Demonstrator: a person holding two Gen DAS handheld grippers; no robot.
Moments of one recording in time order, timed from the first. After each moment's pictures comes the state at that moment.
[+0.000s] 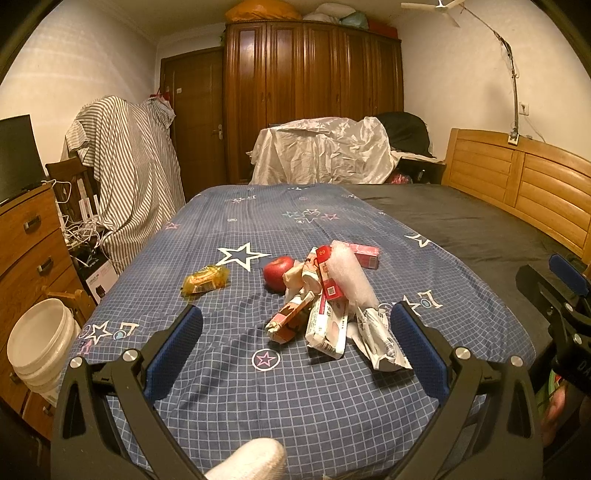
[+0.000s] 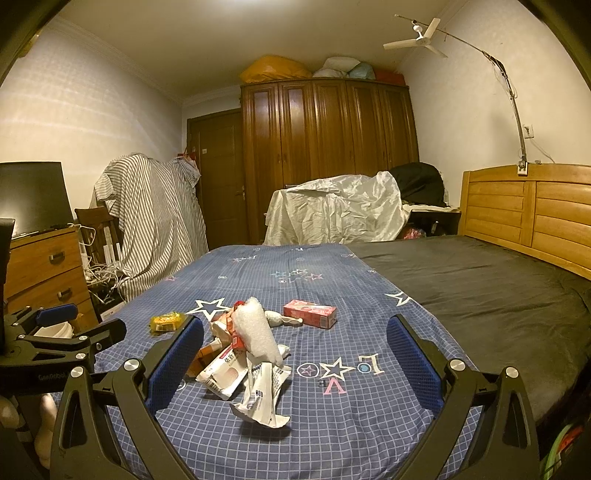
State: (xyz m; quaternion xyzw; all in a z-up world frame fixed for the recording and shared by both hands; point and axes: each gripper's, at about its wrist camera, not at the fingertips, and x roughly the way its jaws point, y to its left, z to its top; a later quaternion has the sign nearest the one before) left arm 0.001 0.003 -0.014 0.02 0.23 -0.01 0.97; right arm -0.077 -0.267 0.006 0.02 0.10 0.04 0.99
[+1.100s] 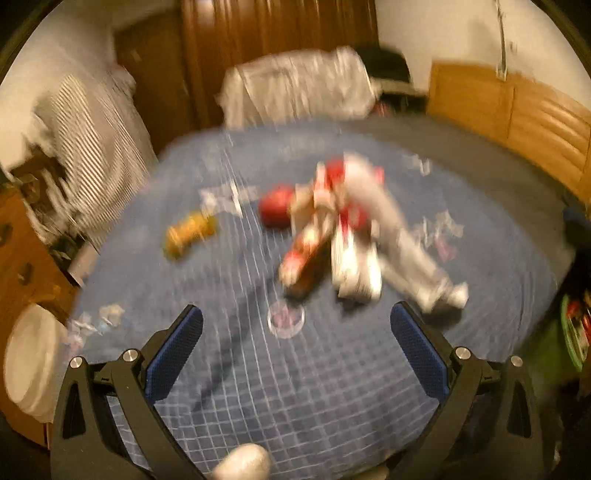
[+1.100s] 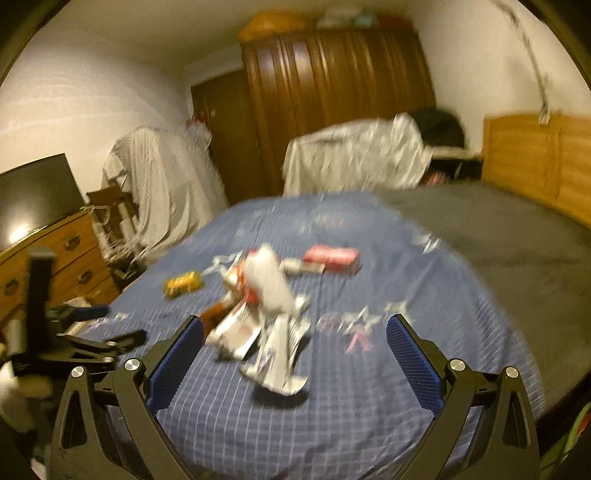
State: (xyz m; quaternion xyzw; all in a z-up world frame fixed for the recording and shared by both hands) left arm 0.070 0.046 -0.076 0.07 0.38 -0.07 0.92; right arm -0.026 -0.281 -0.037 0.07 0.23 0.10 0.97
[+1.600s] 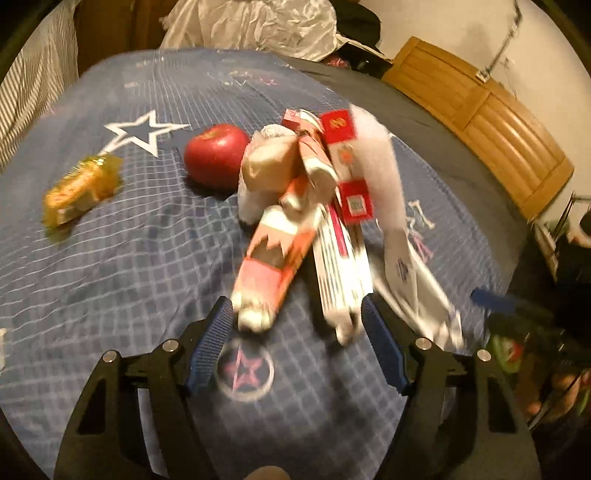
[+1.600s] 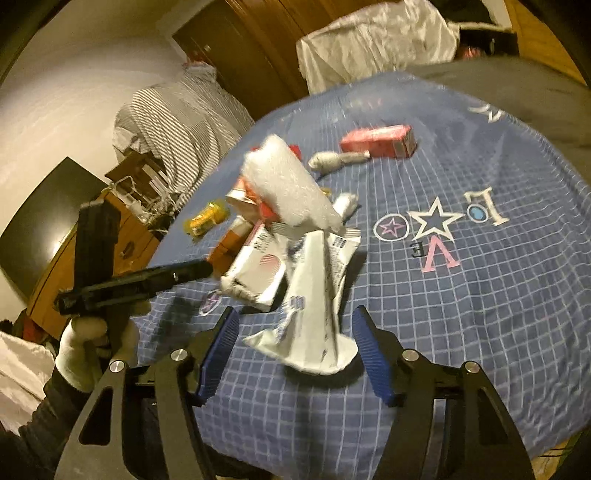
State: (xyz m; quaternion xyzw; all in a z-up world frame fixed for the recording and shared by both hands) left arm 0.196 0.064 -0.120 -0.05 0.48 -0.22 0.85; right arm 0.086 -0.272 -0.117 0.18 0.41 0.20 0.87
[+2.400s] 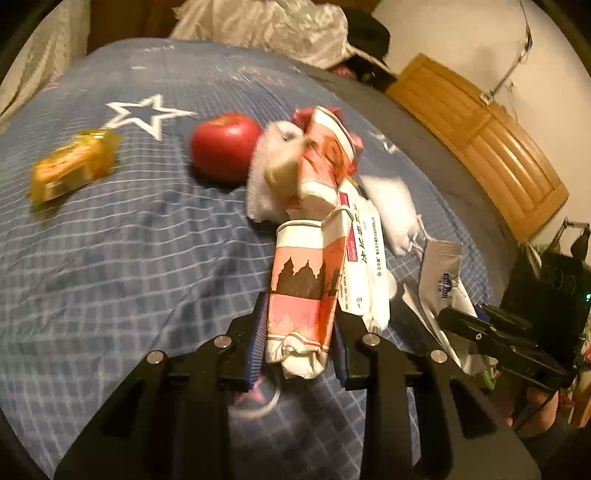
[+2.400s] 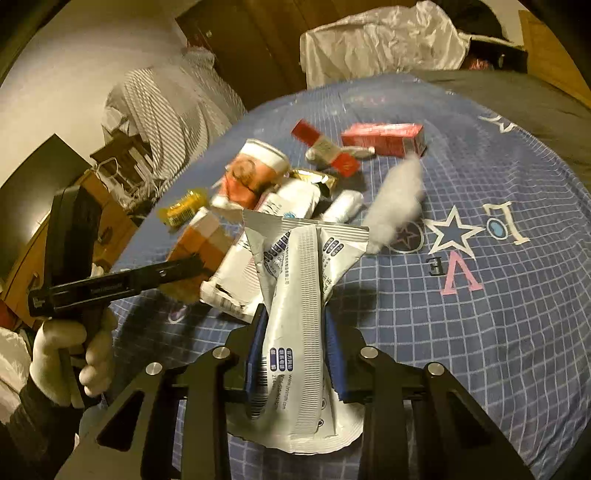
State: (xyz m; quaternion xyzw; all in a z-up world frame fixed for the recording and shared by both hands) left arm 0.183 0.084 -0.139 -0.10 0.46 -0.22 0.85; right arm 0.127 -0.235 -0.138 0.13 0.40 0.17 0.89
